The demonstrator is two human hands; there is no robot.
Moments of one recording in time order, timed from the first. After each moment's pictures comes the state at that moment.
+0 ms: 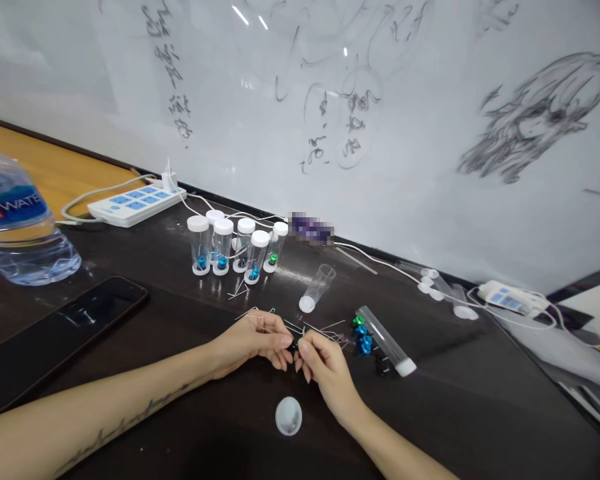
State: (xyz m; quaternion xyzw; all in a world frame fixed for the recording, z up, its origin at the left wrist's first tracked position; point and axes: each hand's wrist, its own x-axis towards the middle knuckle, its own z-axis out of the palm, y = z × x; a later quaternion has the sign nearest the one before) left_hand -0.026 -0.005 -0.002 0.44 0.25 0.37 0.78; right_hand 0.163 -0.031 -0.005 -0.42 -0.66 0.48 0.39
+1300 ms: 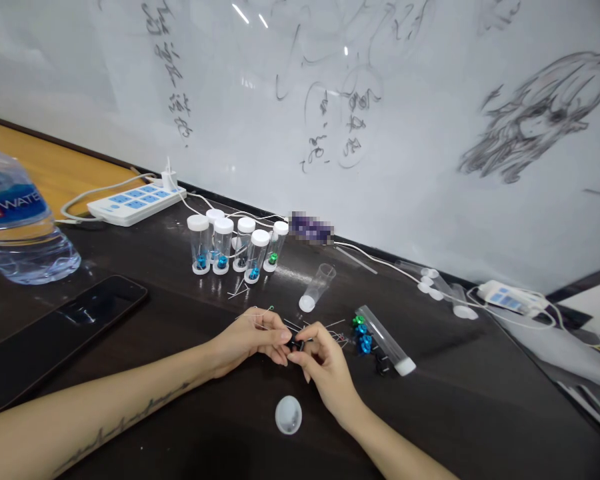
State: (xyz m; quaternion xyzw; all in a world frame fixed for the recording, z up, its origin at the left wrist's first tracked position) left_hand -0.026 -0.003 -0.005 0.44 0.27 0.38 0.77; right_hand 0.162 -0.031 -0.012 -0.44 -0.65 0.46 0.42
